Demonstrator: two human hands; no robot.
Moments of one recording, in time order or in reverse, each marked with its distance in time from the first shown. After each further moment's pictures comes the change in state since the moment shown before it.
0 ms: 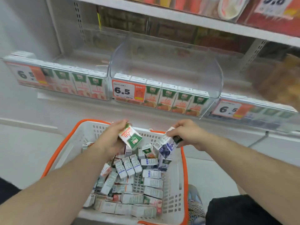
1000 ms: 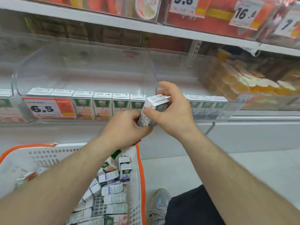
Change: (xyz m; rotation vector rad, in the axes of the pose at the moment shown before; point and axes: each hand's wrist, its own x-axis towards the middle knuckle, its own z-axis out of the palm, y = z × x) left_hand -0.040 -0.010 0.197 1.334 -0.303 0.851; right_hand -0.052 0.000 -0.100 0.081 0.602 -0.580
